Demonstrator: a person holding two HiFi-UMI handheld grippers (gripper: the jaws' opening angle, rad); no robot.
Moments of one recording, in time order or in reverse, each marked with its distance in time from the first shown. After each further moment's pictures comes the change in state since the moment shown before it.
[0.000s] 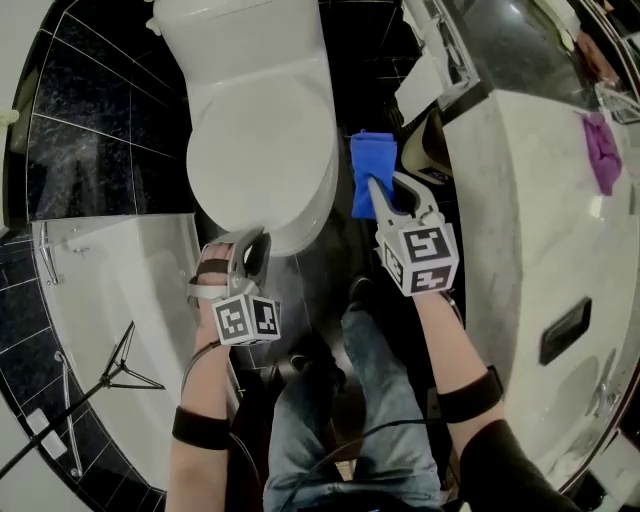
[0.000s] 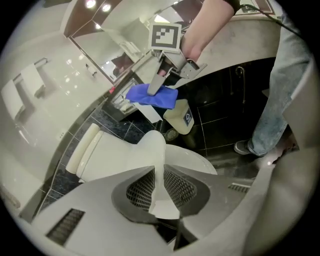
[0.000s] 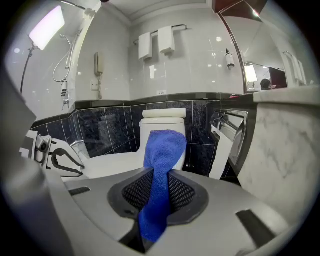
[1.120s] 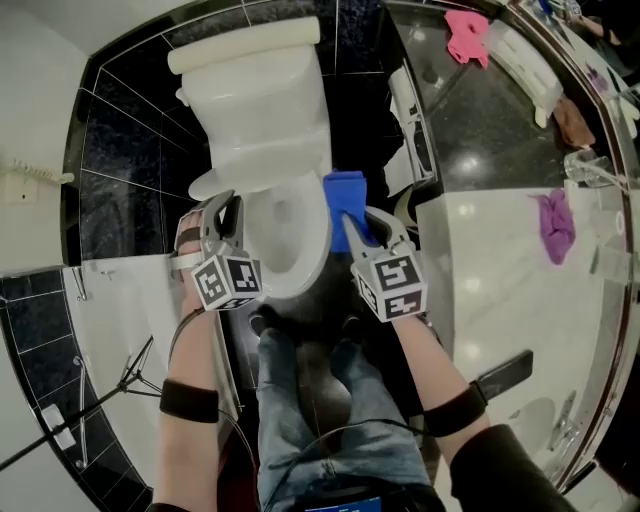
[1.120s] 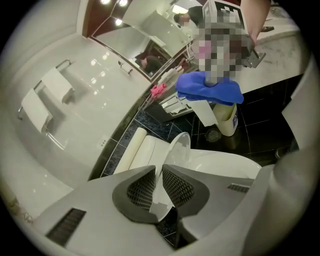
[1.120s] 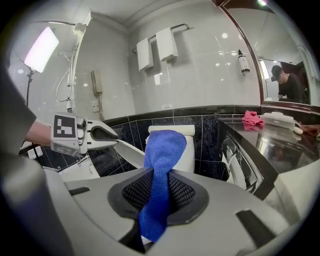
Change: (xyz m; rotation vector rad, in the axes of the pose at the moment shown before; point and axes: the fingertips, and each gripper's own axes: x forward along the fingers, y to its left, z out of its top) left arm 0.002 0.263 0.064 -0.036 0.071 0.287; right arm 0.001 -0.013 0.156 0.002 -0.018 0.142
